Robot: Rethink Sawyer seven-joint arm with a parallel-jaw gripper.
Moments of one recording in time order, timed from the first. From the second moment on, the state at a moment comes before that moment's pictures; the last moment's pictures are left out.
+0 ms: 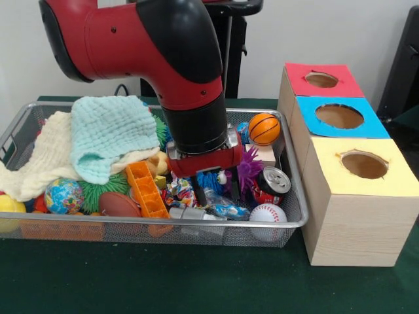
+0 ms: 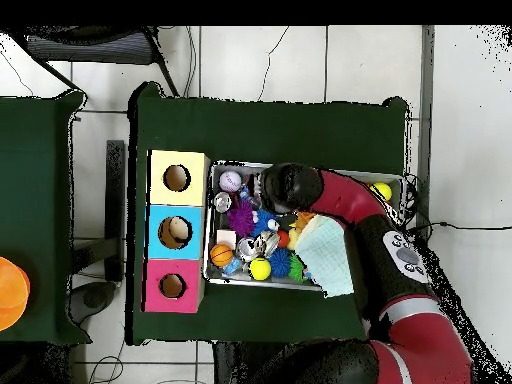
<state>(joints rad) -0.51 -0.40 0.32 1.44 -0.13 0.61 1.41</state>
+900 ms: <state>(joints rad) -0.51 -0.32 0.32 1.42 -0.20 0.61 1.41</state>
